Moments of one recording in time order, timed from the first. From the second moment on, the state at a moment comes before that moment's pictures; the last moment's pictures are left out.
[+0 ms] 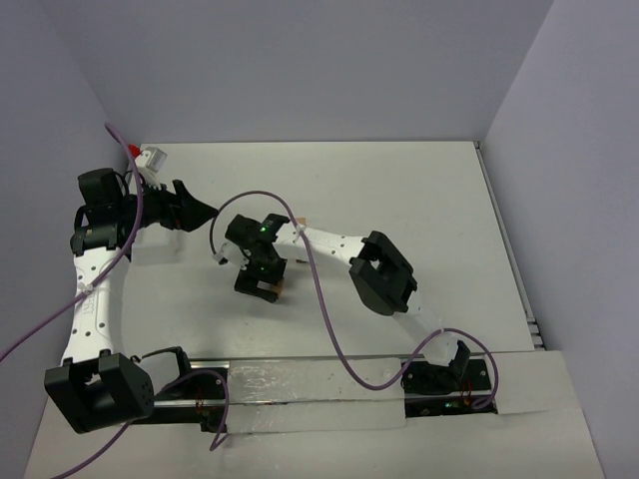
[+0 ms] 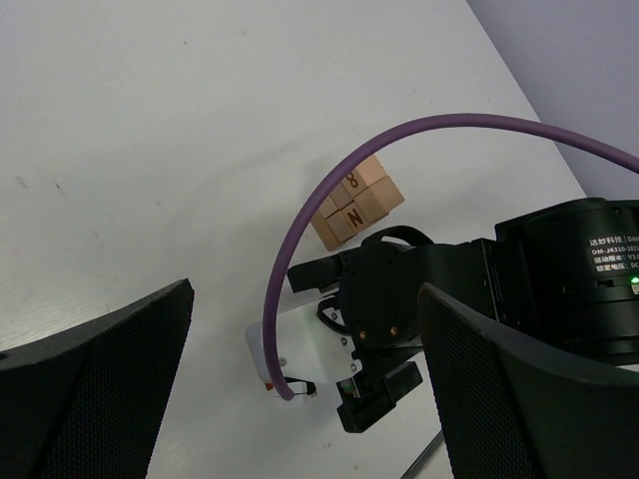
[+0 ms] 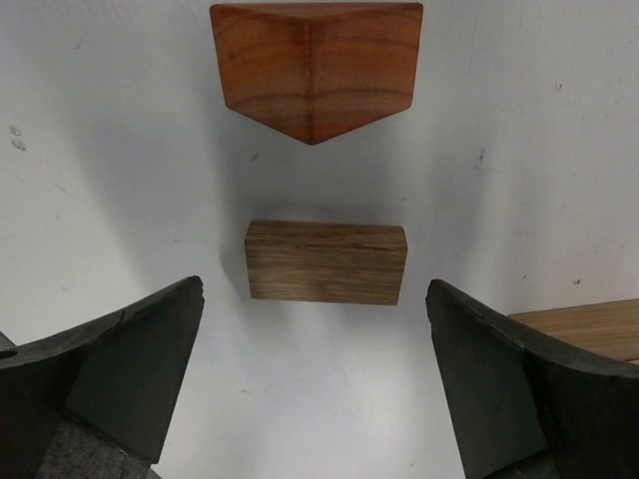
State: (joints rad) left arm 0.20 1.13 1.08 -0.49 0.92 -0.02; right arm 1.03 2.30 1.97 -1.00 -0.09 -0.30
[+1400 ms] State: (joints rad) left arm 0.33 1.19 1.08 -0.50 1.05 -0.04; right arm 1.02 1.98 1.74 -0.99 -0.23 -0.41
